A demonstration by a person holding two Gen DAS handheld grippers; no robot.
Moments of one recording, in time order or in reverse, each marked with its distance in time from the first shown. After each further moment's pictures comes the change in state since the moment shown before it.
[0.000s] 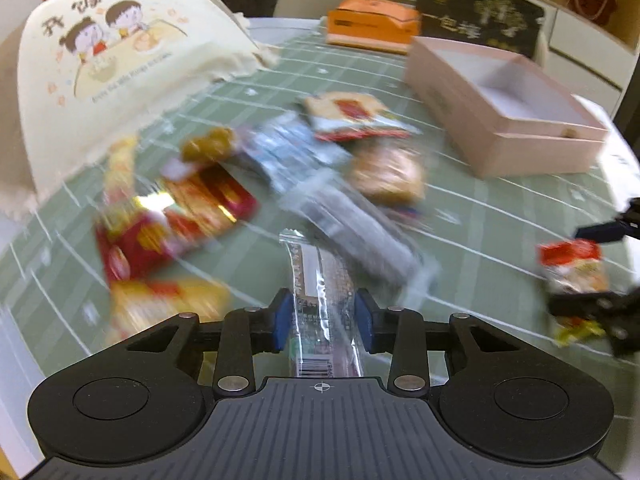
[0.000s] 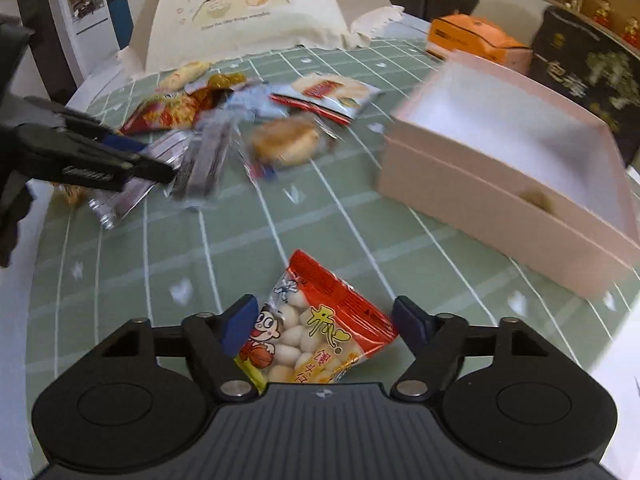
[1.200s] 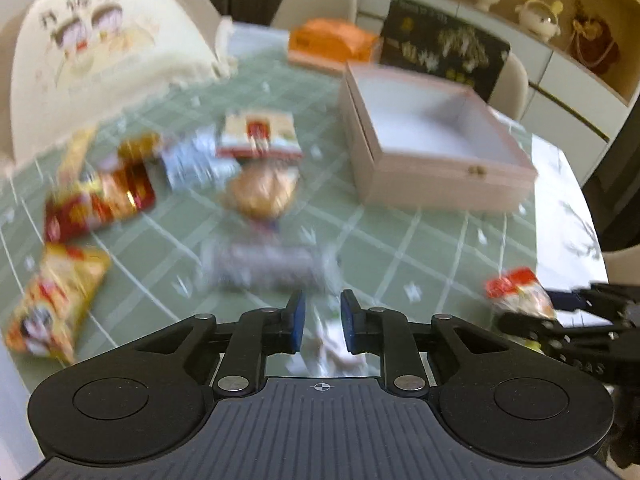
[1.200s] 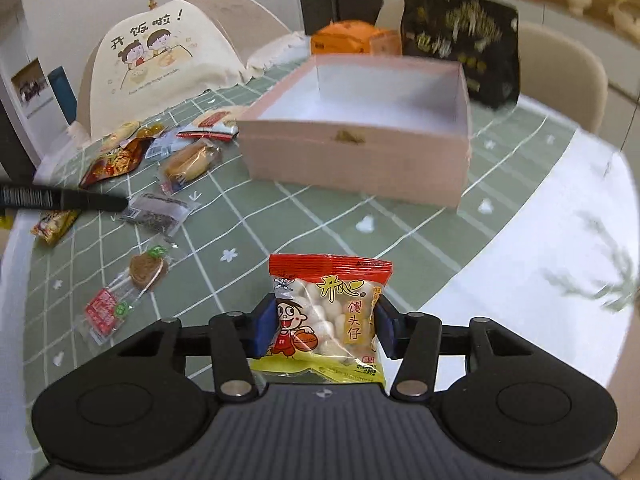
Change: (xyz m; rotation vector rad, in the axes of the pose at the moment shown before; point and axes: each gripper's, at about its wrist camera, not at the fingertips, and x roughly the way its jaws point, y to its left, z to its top) left arm -0.026 -0.088 0.008 -0.137 -0.017 -0.061; right arm -0.056 -0.073 -0.061 0.246 -0.103 -0.042
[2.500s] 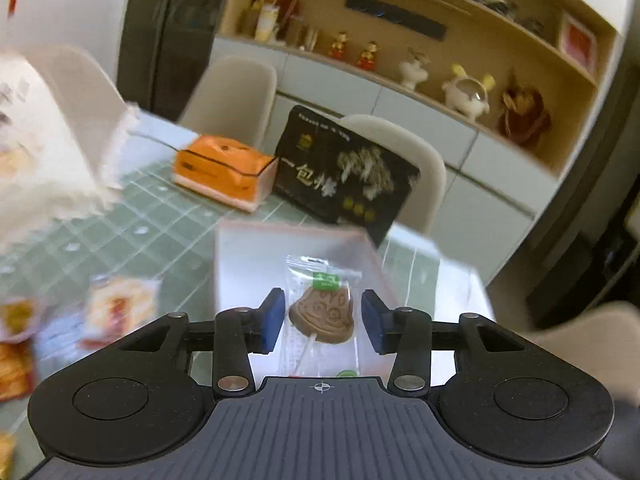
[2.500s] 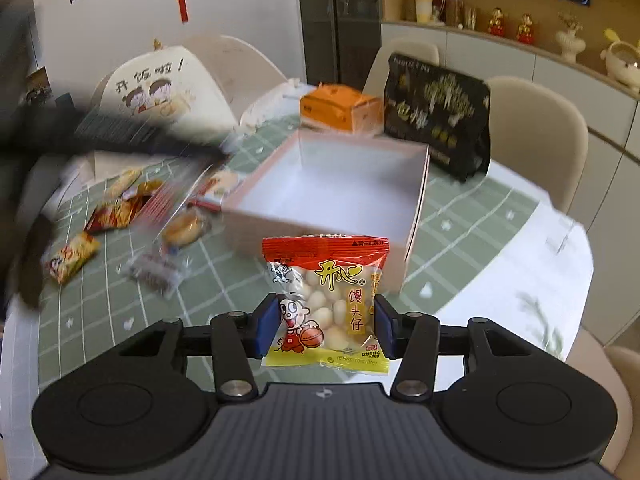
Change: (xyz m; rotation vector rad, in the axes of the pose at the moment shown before) left arm 0.026 -0.061 0.157 -0.024 -0.189 -0.253; right arm -0.063 -0.026 0.054 -0.066 -0.108 -0.037
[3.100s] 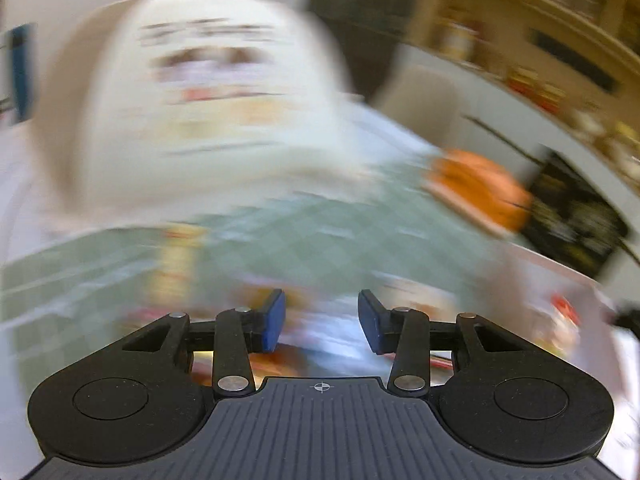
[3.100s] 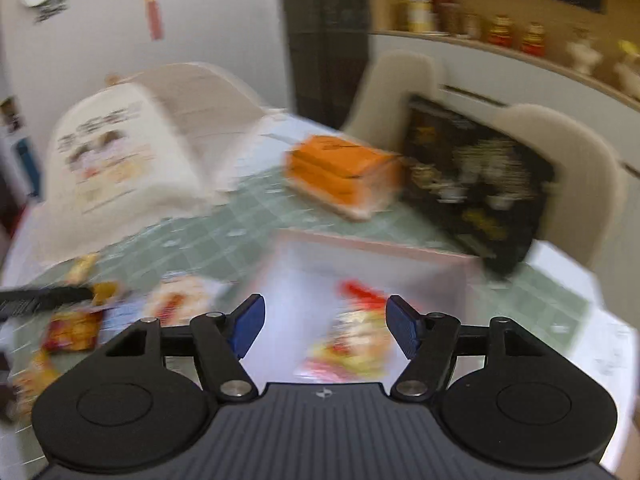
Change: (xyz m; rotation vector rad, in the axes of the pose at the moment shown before) left arm -0.060 0.220 -0.026 -0.249 -0.067 0.444; right arm 0.118 0.025 0.125 0.039 -0.013 0.015
